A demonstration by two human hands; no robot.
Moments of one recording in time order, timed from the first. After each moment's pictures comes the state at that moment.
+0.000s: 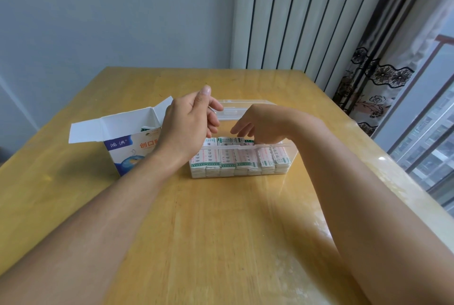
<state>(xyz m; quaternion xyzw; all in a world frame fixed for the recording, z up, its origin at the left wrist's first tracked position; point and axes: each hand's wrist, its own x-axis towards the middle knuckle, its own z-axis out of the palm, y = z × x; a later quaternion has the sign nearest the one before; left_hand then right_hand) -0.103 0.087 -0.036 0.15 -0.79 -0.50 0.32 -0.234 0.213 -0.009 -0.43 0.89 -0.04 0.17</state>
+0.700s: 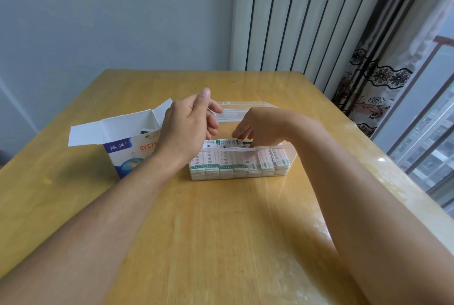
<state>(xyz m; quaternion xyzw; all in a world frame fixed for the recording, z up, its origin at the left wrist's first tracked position) -0.102 0.087 -0.036 0.14 -0.79 -0.50 0.32 -0.236 0.211 -0.011 -0.43 0.88 -0.03 0.18</state>
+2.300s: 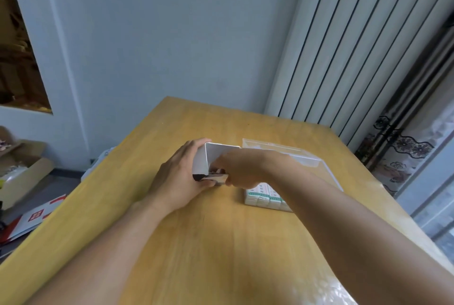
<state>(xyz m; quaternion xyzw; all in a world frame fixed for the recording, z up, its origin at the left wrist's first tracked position) 0.016 -0.008 -0.080 0.16 -0.88 -0.29 0.34 -0.096 0.110 0.023 -0.59 0.78 0.15 0.11</state>
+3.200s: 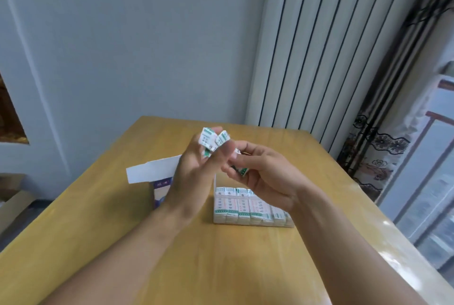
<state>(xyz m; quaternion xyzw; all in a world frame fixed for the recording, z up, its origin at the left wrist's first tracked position) -0.025 0.097 0.011 0.07 -0.68 -0.65 0.34 -0.138 0.210 0.037 -0.32 0.46 -0.69 0.46</state>
